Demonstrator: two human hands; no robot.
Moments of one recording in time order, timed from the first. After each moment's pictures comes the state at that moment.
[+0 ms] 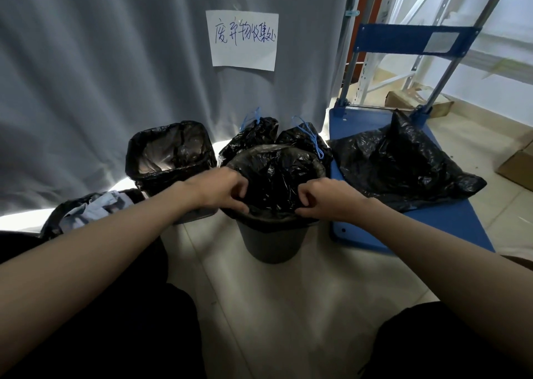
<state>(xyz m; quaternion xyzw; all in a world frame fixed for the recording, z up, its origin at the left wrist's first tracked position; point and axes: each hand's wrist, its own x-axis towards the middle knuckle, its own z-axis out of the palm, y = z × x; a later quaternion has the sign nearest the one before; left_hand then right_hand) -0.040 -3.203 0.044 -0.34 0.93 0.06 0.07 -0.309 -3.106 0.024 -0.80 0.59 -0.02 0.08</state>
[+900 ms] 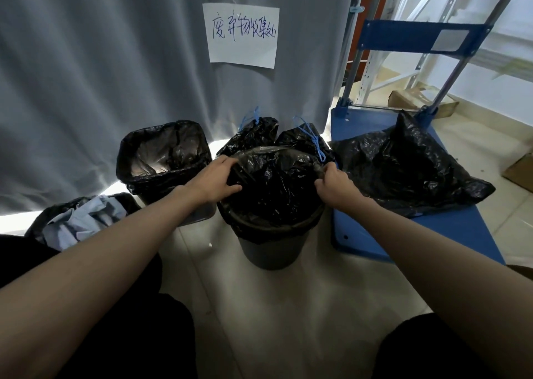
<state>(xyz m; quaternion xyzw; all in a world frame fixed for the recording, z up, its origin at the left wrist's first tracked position) -0.050 -3.241 0.009 -0.48 0.86 0.15 -0.06 -0.324 -3.156 -0.003 -0.55 0.79 -0.17 0.22</state>
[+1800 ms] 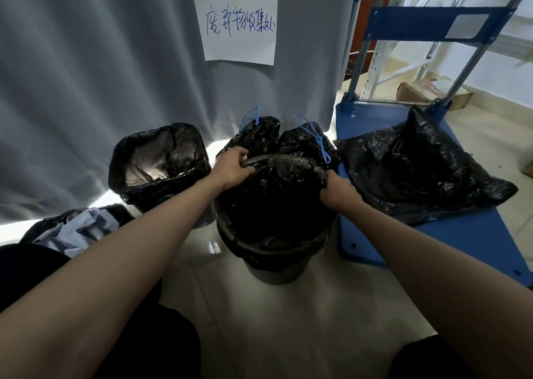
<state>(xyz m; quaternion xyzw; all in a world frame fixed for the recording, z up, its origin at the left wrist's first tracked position) -0.104 -3.290 0.000 -0.58 0.75 0.27 -0.15 -0.336 -3.187 -0.031 -0.52 0.81 -0.13 0.24</state>
